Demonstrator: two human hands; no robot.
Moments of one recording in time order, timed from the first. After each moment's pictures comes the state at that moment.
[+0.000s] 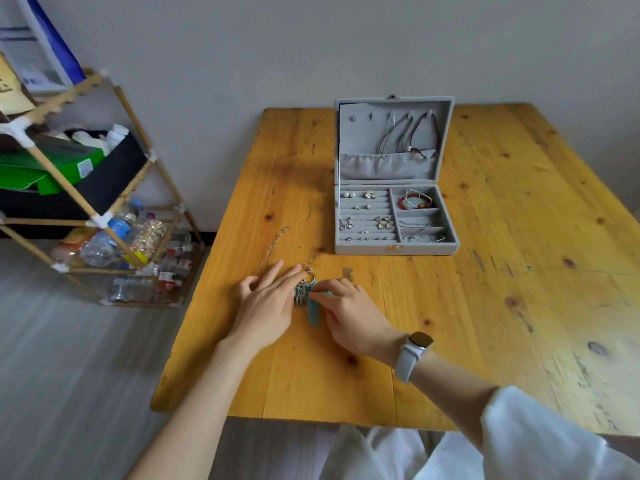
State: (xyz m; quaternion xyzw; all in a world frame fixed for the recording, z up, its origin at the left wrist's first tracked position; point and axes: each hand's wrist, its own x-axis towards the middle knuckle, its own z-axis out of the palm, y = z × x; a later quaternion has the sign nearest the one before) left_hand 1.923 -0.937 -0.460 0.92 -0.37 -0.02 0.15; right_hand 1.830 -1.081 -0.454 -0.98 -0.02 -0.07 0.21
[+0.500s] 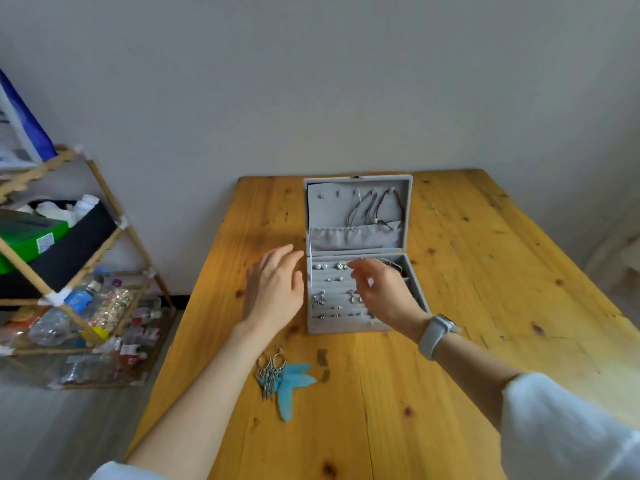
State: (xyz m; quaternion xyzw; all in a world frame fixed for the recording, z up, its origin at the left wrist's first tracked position) left_hand 1.979 -1.043 -0.375 0.87 -0.36 0.09 0.31; right_hand 1.881 -1.196 -0.379 -0.91 0.16 -0.19 0.33
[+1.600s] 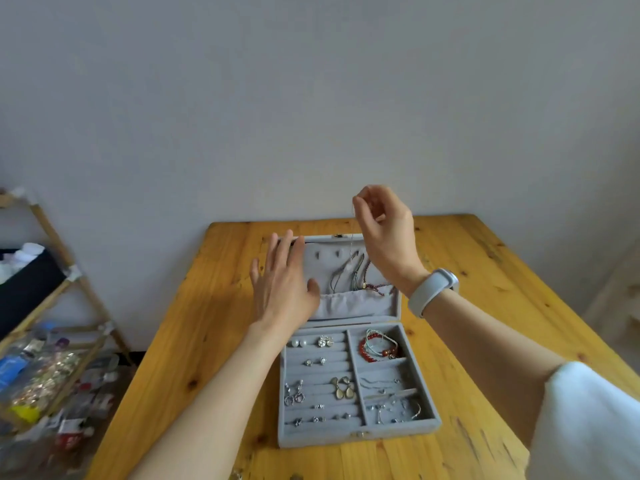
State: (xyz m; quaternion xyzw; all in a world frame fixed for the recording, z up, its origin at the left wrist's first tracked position) left_hand 2.057 -1.158 -0.346 0.90 -0.34 0.13 0.23; right_hand 1.988 -1.285 -0.283 -0.77 0.11 -0.48 0.40
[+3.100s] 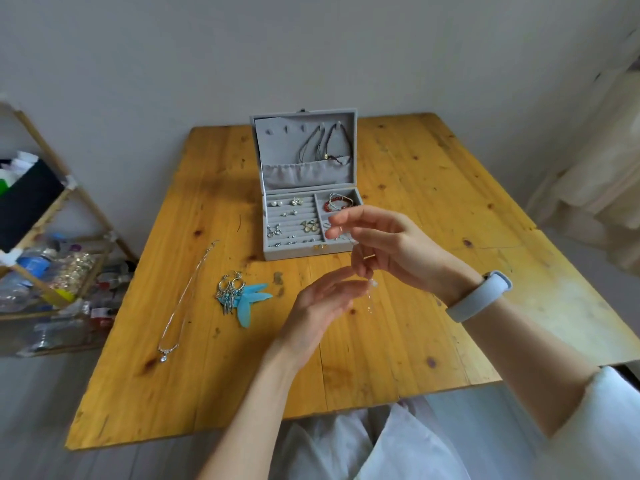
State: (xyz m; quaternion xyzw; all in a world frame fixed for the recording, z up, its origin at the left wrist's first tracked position) left_hand 1.809 -1.045 -0.413 0.51 -0.27 -0.41 0.71; right_hand 1.749 -1.188 -0.334 -0.67 0.03 -0.05 0.74
